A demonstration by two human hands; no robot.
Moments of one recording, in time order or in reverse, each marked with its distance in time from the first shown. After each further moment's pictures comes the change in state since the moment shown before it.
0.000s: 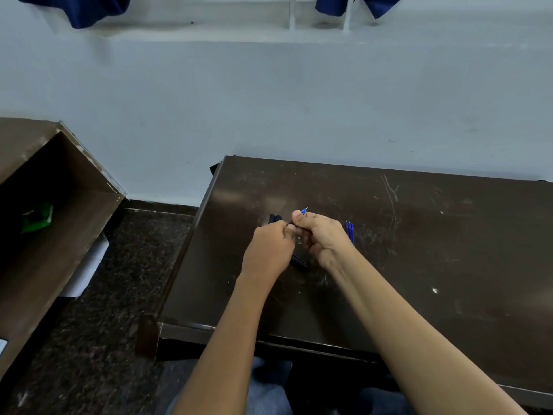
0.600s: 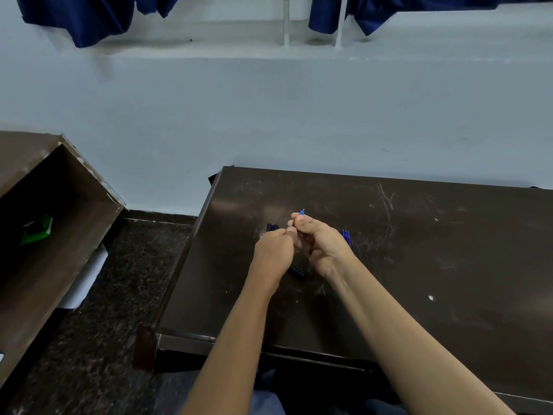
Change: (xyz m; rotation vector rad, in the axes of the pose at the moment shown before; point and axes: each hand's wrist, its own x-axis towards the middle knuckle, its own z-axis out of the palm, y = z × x) left_hand 0.002 0.023 0.000 -0.414 -0.103 -0.310; right_hand -0.014 -0.010 0.000 0.143 -0.087 -0.025
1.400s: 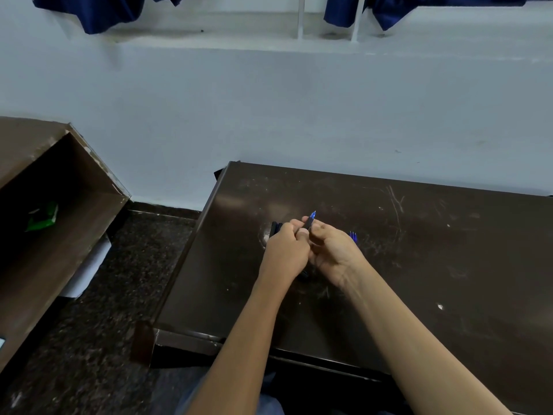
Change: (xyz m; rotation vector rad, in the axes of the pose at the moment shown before) left_hand -0.002 0.001 0.007 0.172 0.038 0.073; right_hand -0.002 0.001 -0.007 0.054 -0.038 0.052
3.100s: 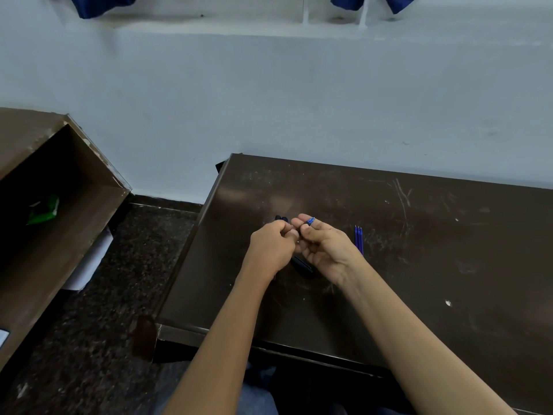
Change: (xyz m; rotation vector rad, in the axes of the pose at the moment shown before) left_hand 0.008 -0.015 -0.022 0.058 -0.028 -0.028; right_hand 0.010 0.013 -0.001 0.019 -0.066 0.039
